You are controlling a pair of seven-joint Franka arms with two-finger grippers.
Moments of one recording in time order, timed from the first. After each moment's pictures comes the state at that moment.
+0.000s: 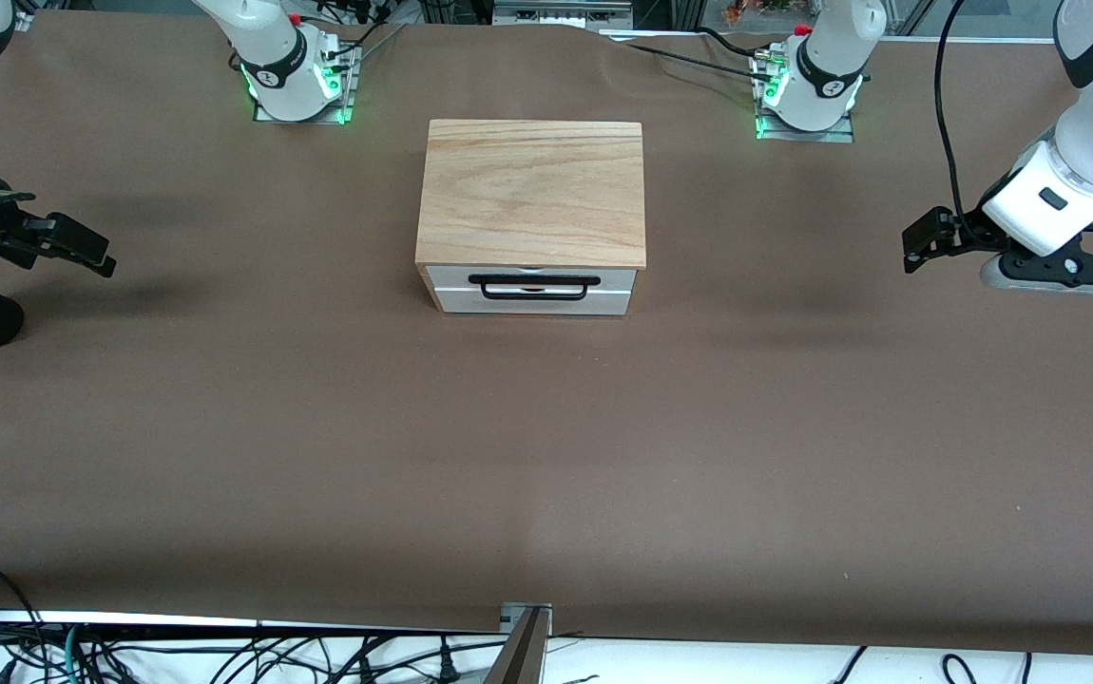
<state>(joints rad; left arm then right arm) -0.02 0.01 -0.08 -1.71 0.01 1.72 -0.05 0.03 0.07 -0.03 -1.58 0.01 1.67 0.10</state>
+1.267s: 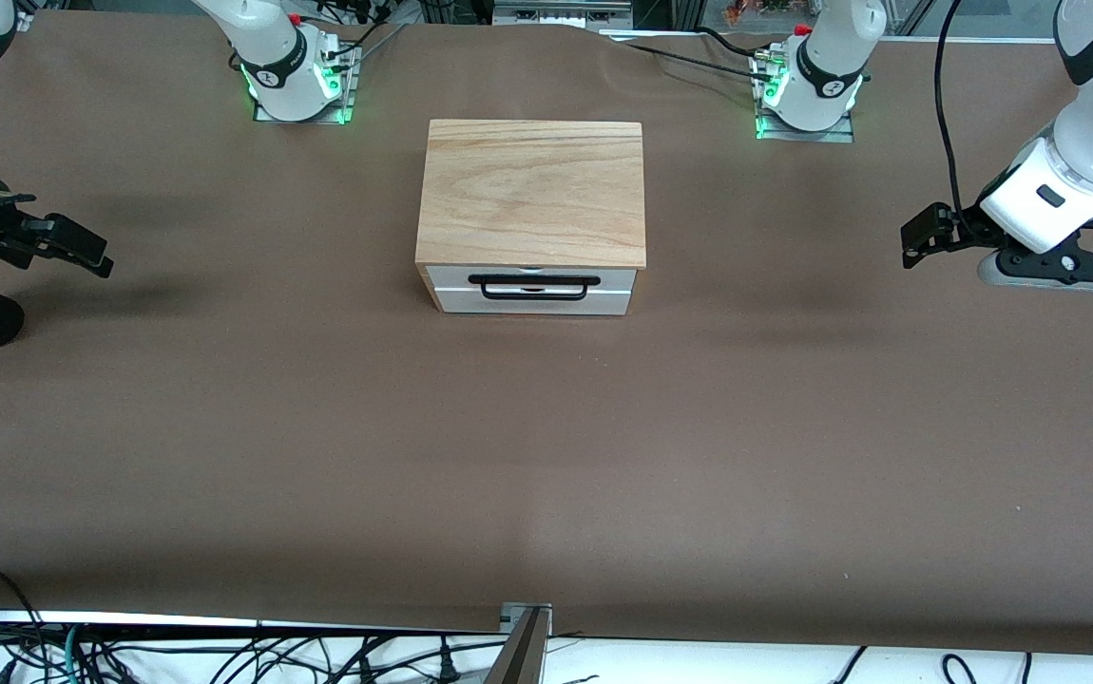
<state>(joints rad) -0.02 0.01 -0.08 -1.71 0.01 1.70 -0.05 0.03 0.07 -0.03 -1.58 0.00 1.67 0.10</state>
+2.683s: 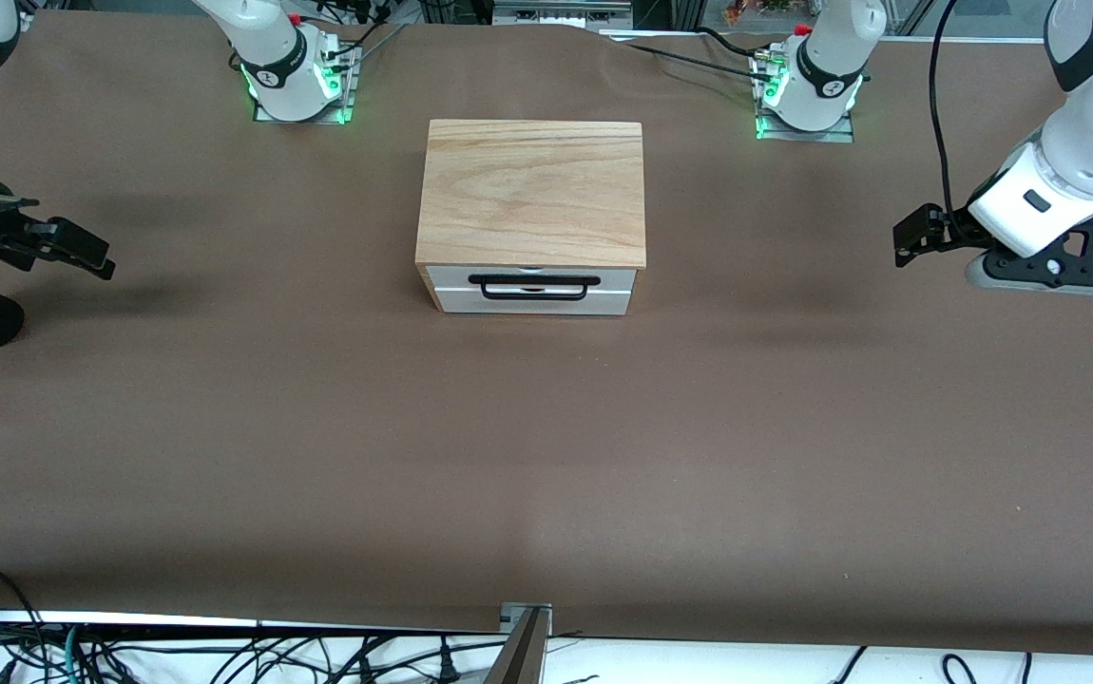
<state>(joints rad) -0.03 0.03 -0.08 -1.71 -0.01 1.68 -0.05 0.03 0.09 -0.02 -1.58 -0.01 1.67 0.10</state>
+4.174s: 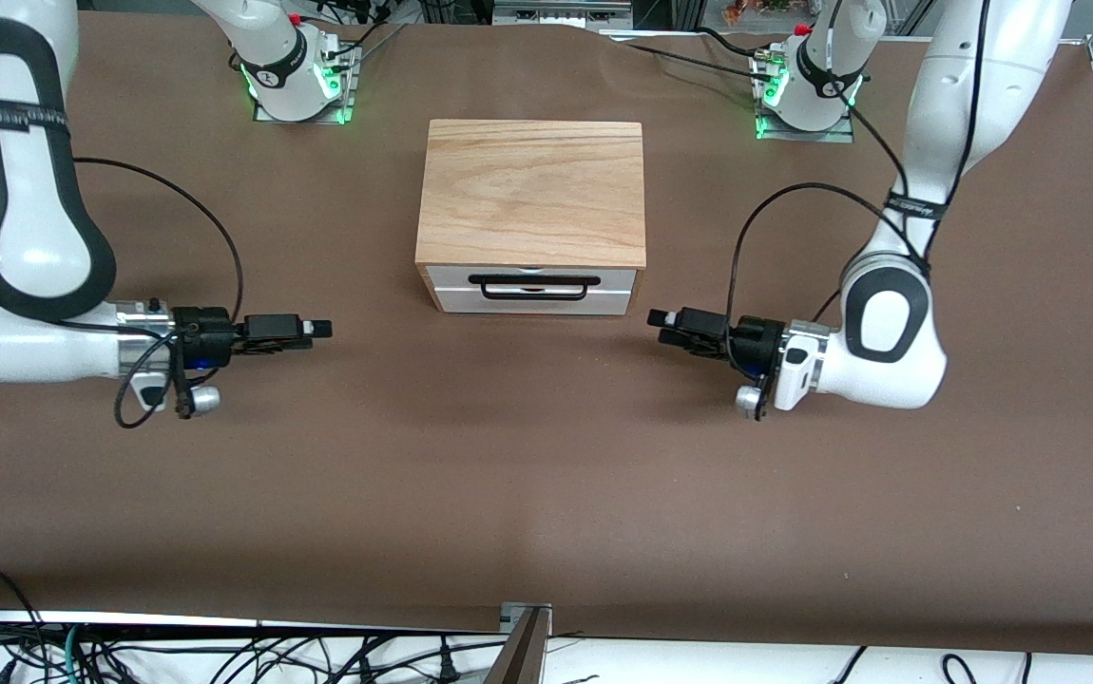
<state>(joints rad) -0.12 0.65 -0.09 -1.65 -1.30 1.69 0.60 0.05 0.51 -0.02 -1.63 1.00 1.67 -0.44</state>
